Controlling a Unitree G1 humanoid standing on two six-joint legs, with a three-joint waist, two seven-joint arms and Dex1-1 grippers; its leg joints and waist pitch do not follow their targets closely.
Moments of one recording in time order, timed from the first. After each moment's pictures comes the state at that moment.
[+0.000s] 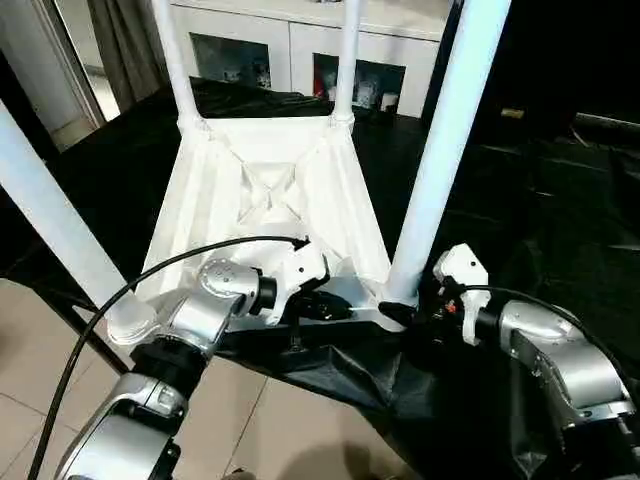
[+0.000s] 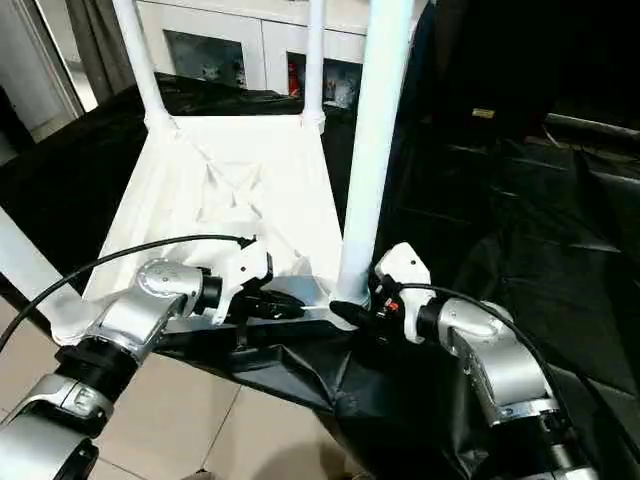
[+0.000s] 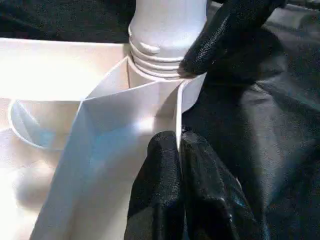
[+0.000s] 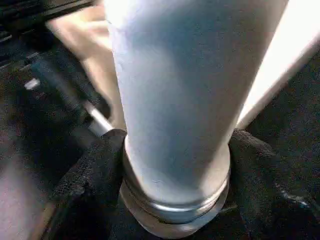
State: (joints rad) left arm -0.61 0.23 -0.27 0.65 0.02 0.06 -1.15; right arm -0.27 -0.41 0.12 0.17 0.19 0.33 0.80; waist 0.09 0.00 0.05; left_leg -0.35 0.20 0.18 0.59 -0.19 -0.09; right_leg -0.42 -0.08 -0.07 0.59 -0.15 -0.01
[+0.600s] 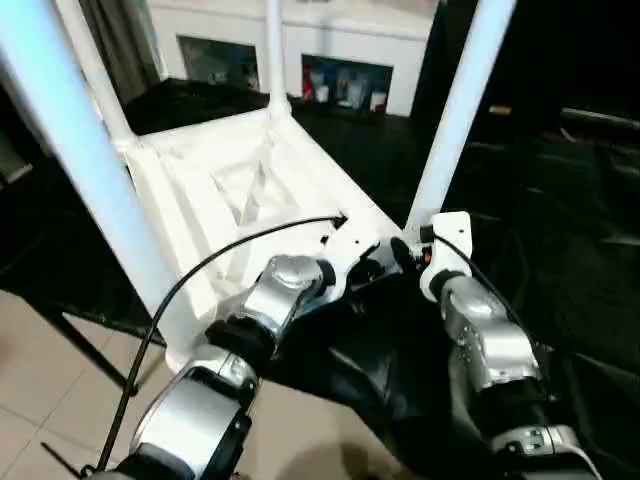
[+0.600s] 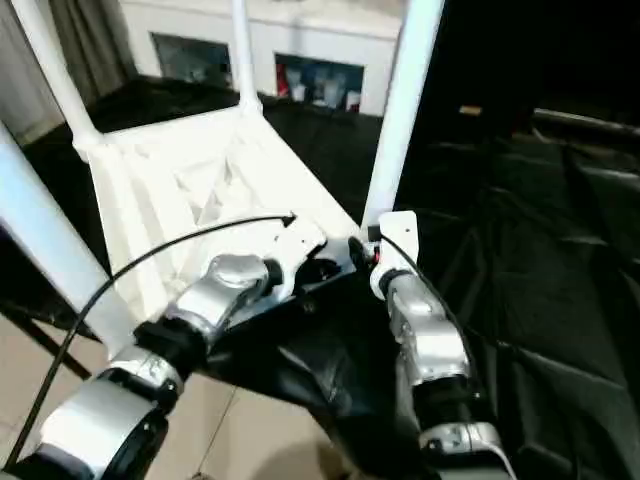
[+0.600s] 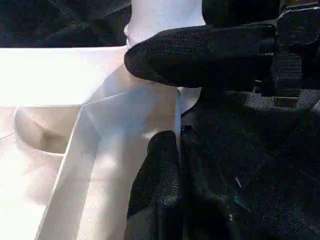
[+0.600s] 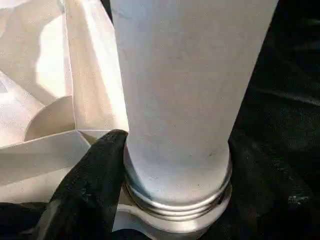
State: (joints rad) left arm -0.79 -0.02 -0.23 0.92 0.09 0.11 -0.65; right arm -0.44 -0.07 -0.03 0.44 0.08 0.26 0.11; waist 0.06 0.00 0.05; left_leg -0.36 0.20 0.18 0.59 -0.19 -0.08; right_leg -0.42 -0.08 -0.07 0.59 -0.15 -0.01
